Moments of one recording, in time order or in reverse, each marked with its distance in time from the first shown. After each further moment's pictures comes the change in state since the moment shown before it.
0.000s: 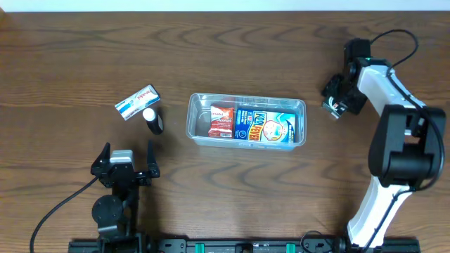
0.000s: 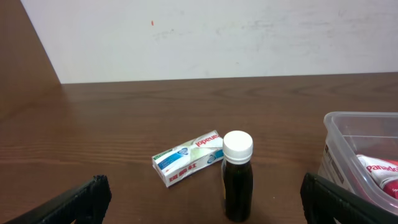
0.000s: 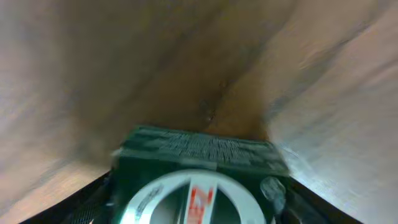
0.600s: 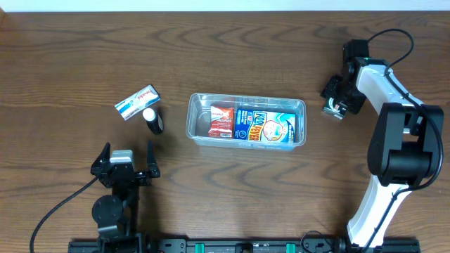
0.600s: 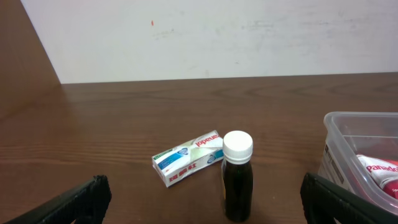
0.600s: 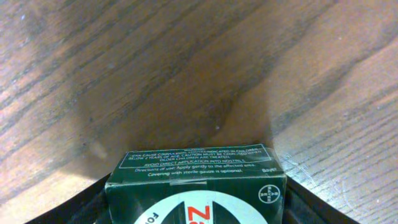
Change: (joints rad) left arm 0.000 0.000 0.000 0.000 0.000 0.000; right arm 0.002 0.006 0.004 -0.004 0.004 -0.078
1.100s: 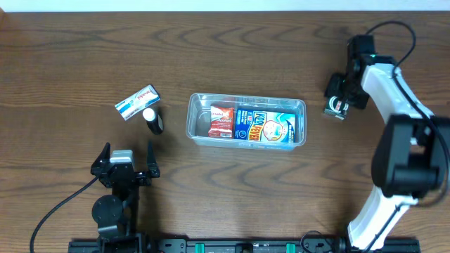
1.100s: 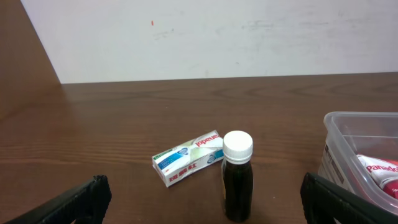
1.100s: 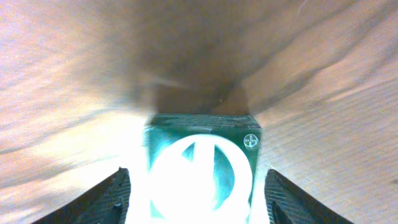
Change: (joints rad) left arm 0.000 0.000 0.000 0.000 0.000 0.000; right arm 0.008 -0.137 0.001 -0.063 -0.008 -0.154
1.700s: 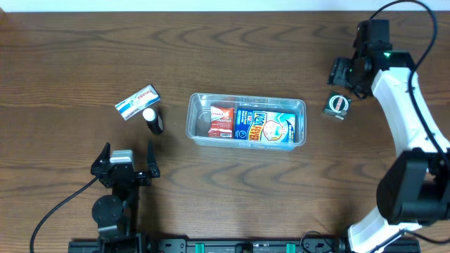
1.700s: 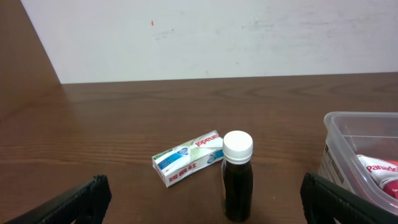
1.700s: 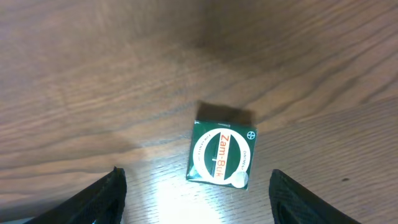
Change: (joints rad) left arm 0.000 0.000 0.000 0.000 0.000 0.000; right arm 0.032 -0.159 0.012 -0.011 -0.002 -0.061
